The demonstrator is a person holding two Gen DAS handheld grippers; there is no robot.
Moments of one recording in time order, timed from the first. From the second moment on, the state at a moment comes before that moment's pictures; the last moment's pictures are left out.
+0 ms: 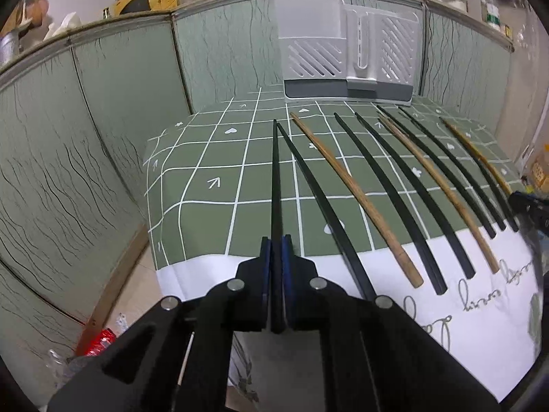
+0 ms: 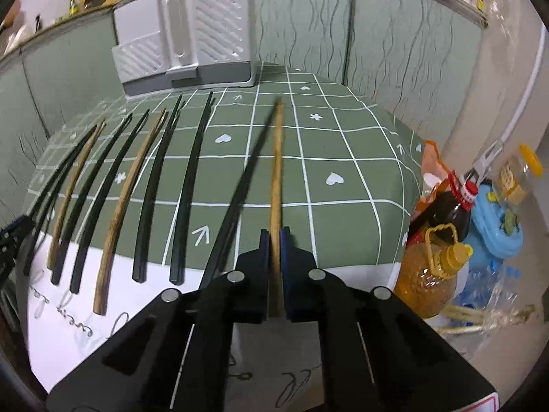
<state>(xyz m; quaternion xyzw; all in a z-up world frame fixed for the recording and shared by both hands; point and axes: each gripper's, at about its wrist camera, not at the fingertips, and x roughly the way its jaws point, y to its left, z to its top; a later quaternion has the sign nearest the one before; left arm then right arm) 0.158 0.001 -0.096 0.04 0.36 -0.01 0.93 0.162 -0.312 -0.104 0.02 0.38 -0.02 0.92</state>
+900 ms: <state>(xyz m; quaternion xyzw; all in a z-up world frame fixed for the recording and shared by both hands) 0.142 0.046 0.004 -0.02 0.29 -0.03 0.96 0.131 -0.352 -0.015 0.03 0.31 0.01 0.95</state>
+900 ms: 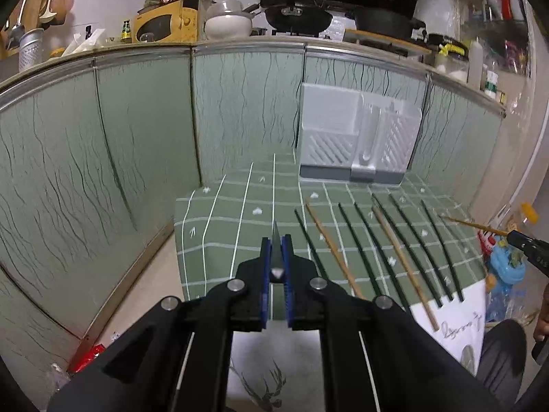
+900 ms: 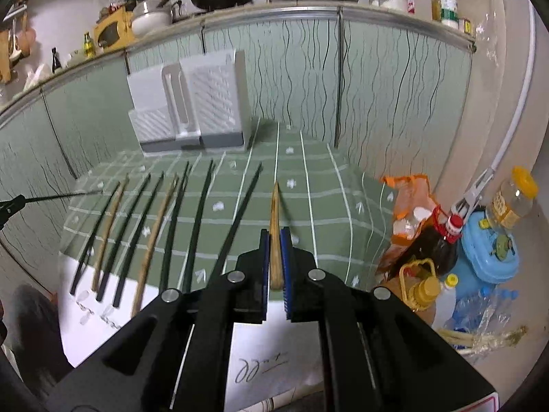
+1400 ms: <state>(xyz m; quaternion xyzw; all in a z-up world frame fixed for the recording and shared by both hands) 0.150 0.050 0.045 -0.01 0.26 -0.07 0.96 0.141 -0.355 0.036 0.03 0.28 0.02 0.96</state>
